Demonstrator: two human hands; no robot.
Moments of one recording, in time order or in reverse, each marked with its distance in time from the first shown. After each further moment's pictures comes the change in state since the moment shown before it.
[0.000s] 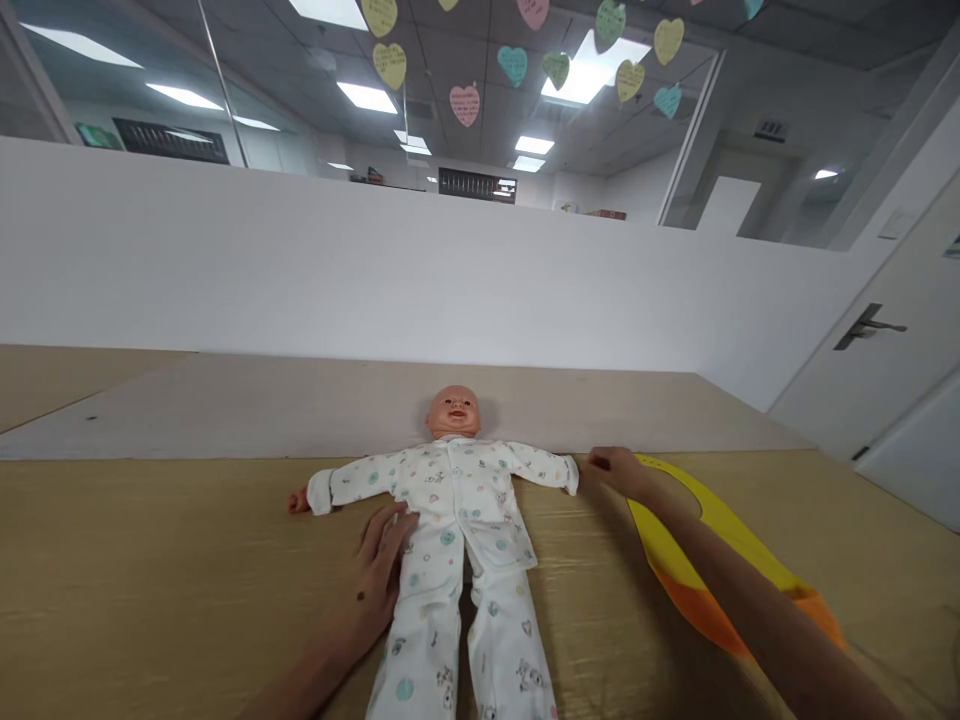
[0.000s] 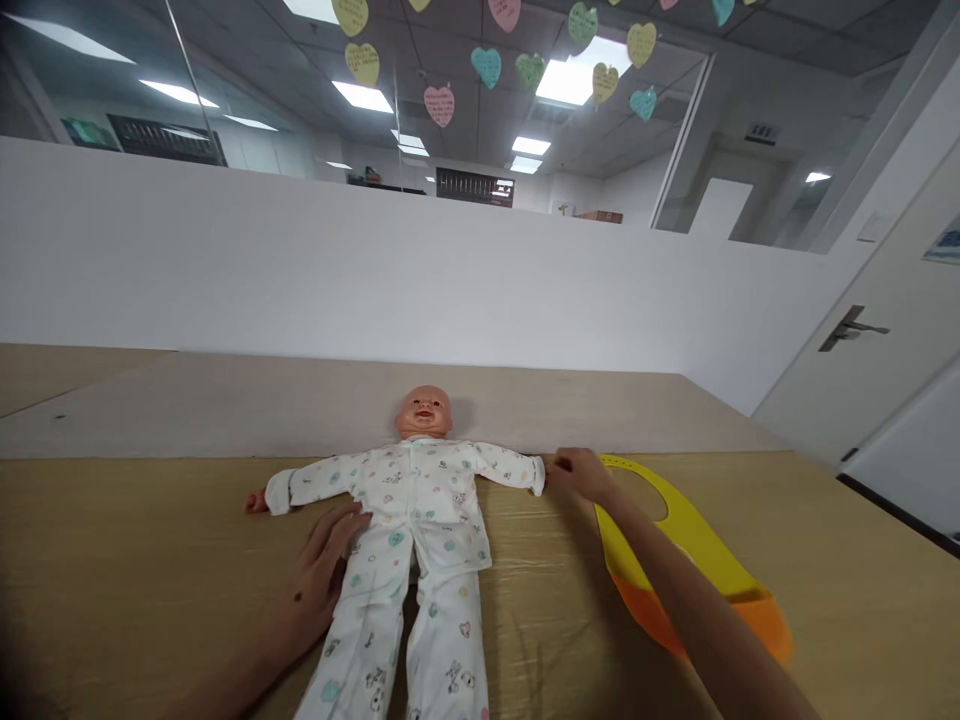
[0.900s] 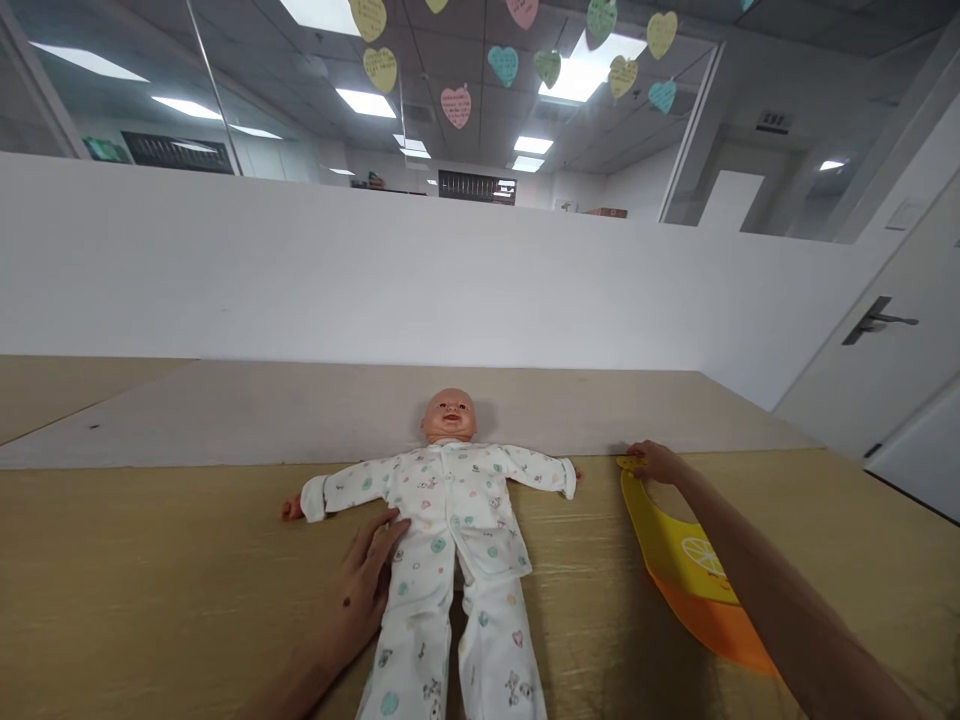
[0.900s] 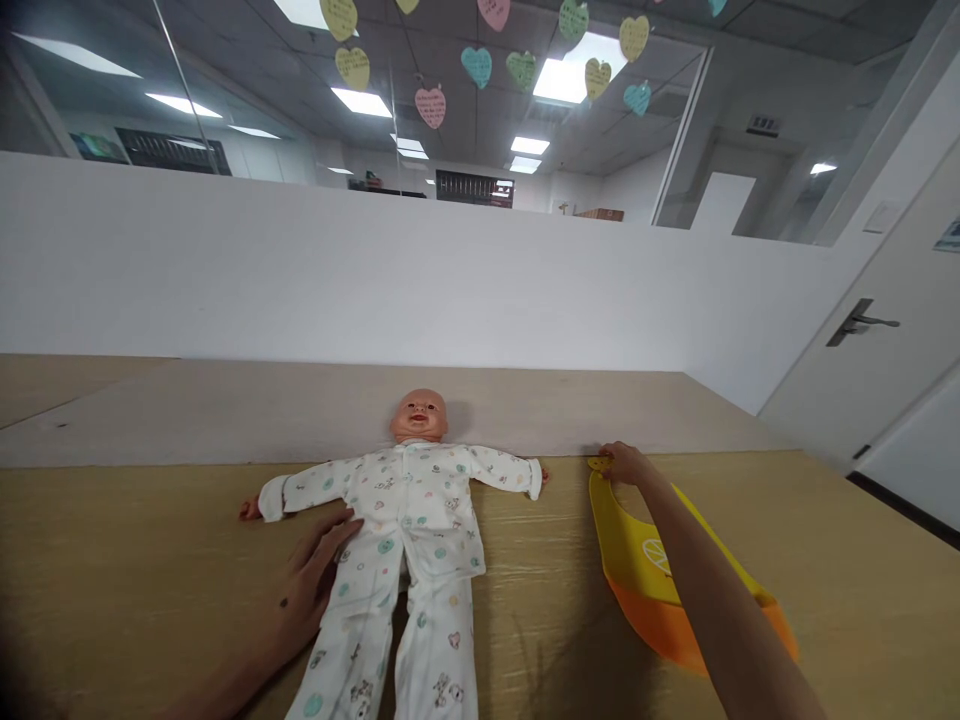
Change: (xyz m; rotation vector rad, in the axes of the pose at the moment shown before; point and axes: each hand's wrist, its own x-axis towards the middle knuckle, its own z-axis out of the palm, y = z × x) left_hand 0.000 -0.015 0.002 0.079 0.049 0.065; right_hand 0.017 0.122 -0.022 -0.201 -0.161 0.206
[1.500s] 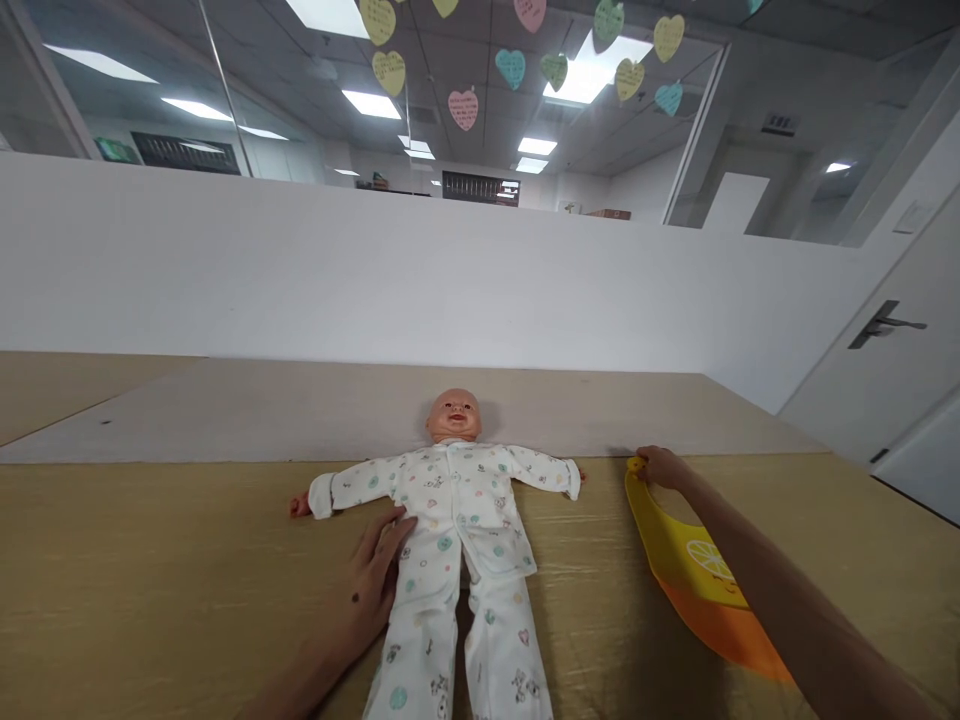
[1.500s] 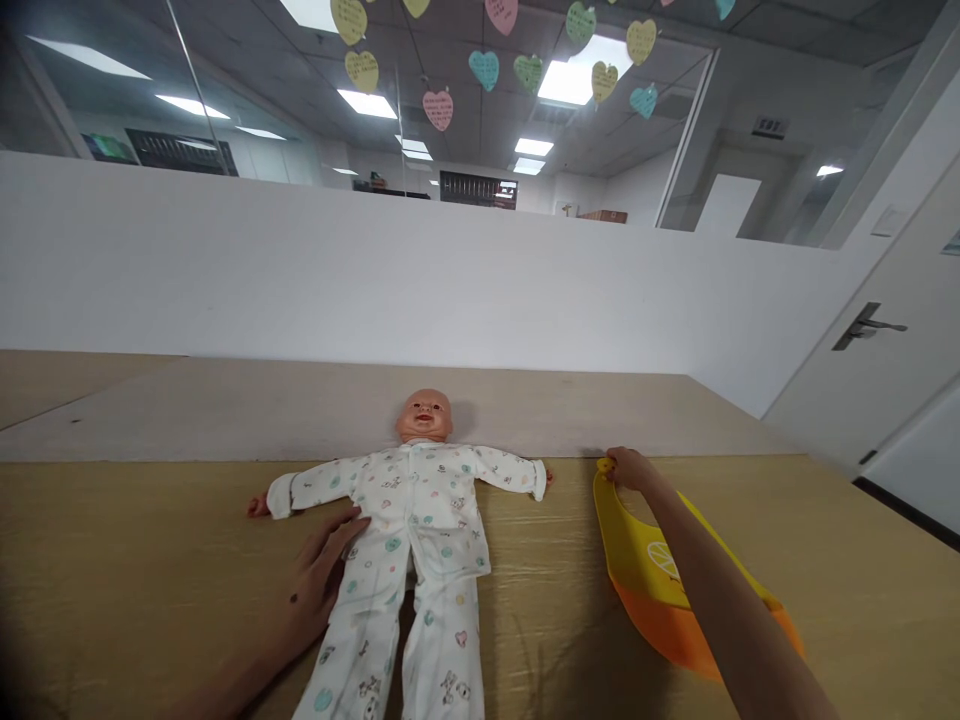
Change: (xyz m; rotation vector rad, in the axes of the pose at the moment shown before) left_hand 0.000 0.012 -0.003 -0.175 -0.050 -0.155; right_hand -0.015 -0.015 -0.003 -0.076 0.066 -0.027
